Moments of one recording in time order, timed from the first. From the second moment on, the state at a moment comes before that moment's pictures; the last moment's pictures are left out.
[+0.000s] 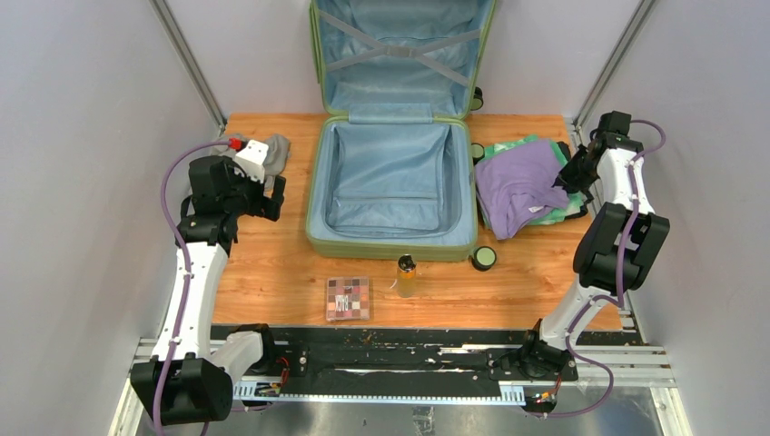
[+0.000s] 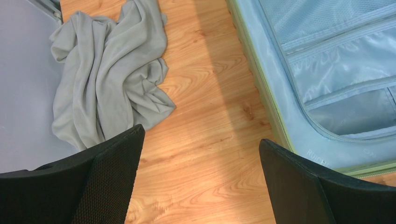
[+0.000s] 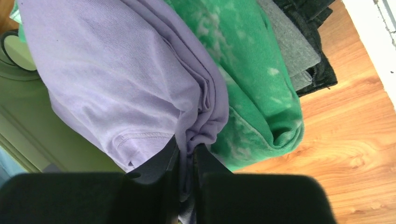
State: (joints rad) left arm 0.10 1.01 0.96 -0.47 0.28 0.34; right arm -0.33 1.82 1.58 -0.83 -0.16 0.41
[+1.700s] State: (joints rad) left arm 0.10 0.96 1.00 -0.59 0.24 0.35; right arm 0.46 2.24 2.25 -0.80 -0.35 0.38
